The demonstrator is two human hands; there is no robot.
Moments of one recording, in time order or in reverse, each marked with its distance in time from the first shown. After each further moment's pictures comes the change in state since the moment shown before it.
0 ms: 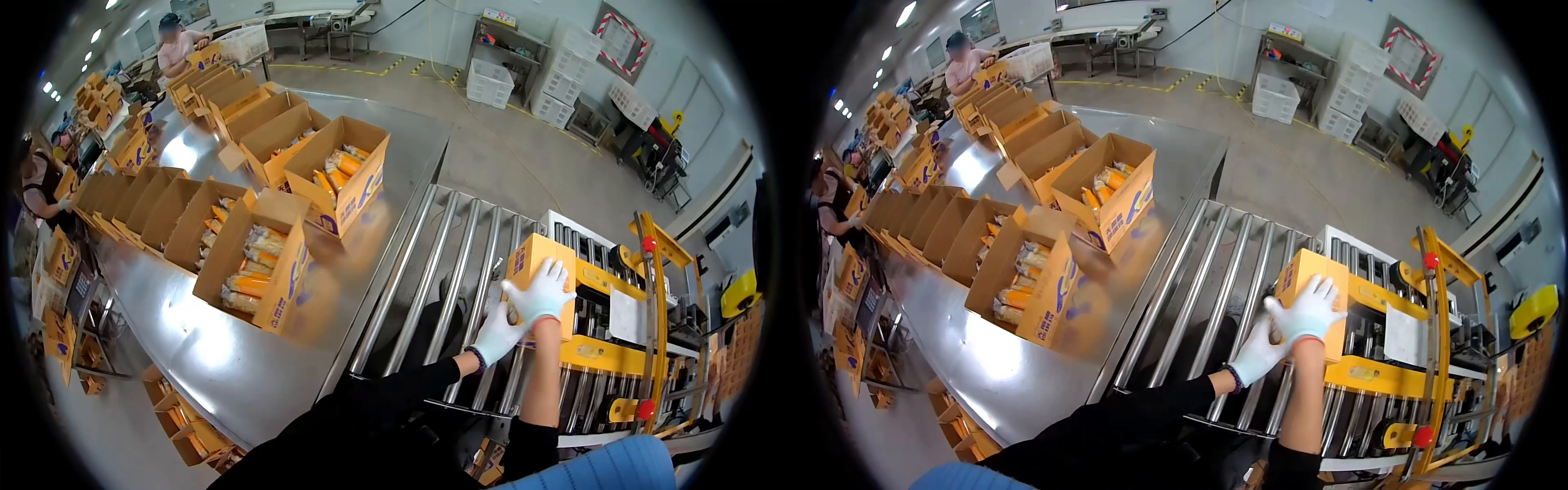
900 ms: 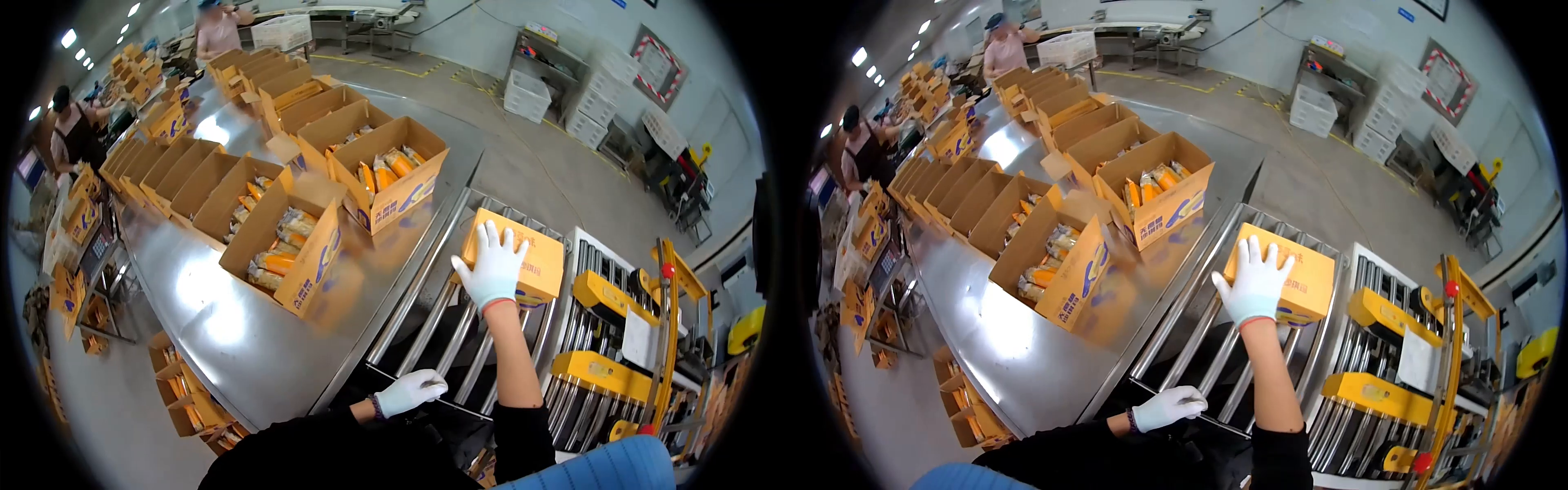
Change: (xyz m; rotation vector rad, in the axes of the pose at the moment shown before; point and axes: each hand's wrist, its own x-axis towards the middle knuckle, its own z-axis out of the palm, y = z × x) left_hand -0.171 -0.006 -0.158 -0.175 -0.295 -0.458; right_hand -0.020 -0.125 0.002 0.196 0.304 -0.638
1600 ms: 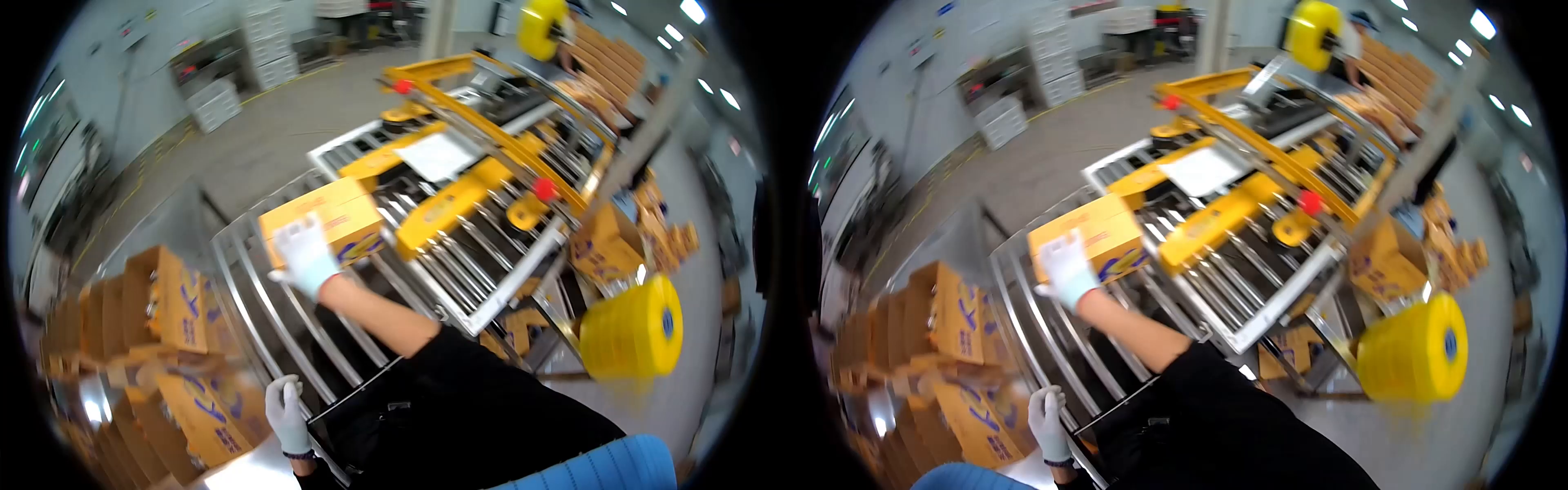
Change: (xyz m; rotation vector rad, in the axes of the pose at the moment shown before) left_hand -0.015 0.091 -0.053 0.383 0.323 0.270; right_hand -0.040 0.059 -0.012 -0.050 -0.050 0.378
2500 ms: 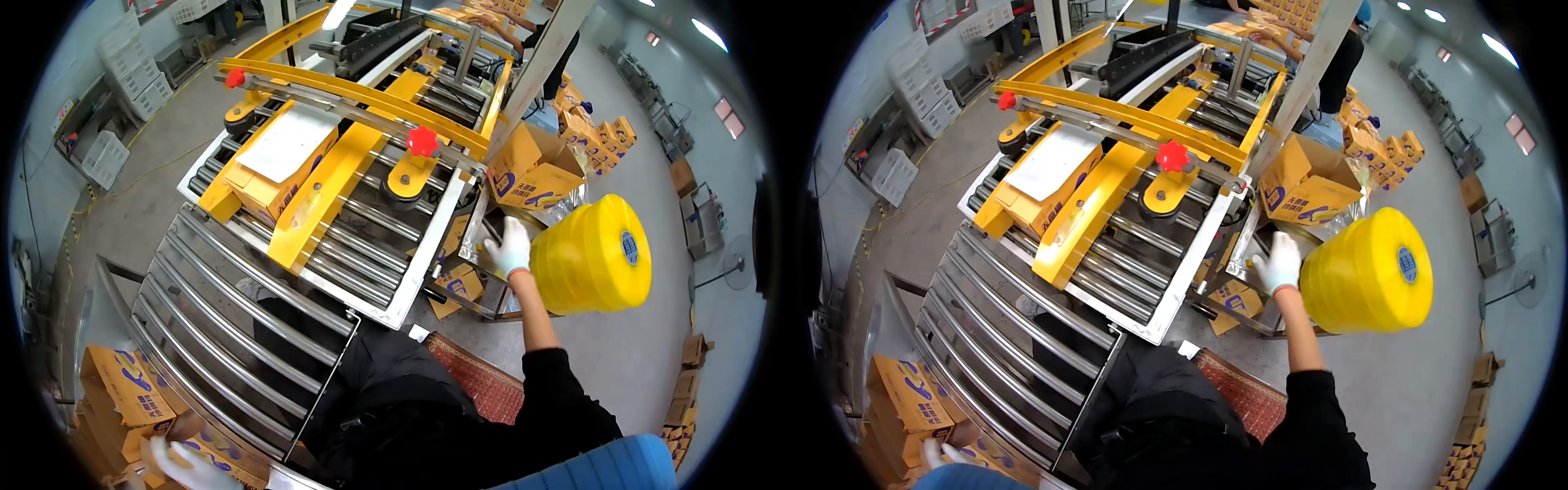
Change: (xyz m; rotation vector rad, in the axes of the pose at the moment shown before) left_hand 0.105 0.028 -0.097 1.068 0.331 0.579; right_hand -0.473 0.339 0.018 -0.340 0.265 1.086
